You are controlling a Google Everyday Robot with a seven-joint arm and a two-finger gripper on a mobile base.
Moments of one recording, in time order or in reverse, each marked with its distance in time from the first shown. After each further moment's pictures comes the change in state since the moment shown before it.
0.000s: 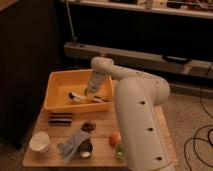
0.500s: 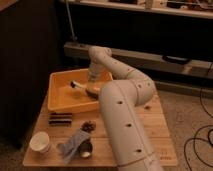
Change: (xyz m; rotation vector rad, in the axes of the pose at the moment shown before) arm -0.031 -0.056 -0.027 0.066 0.045 0.013
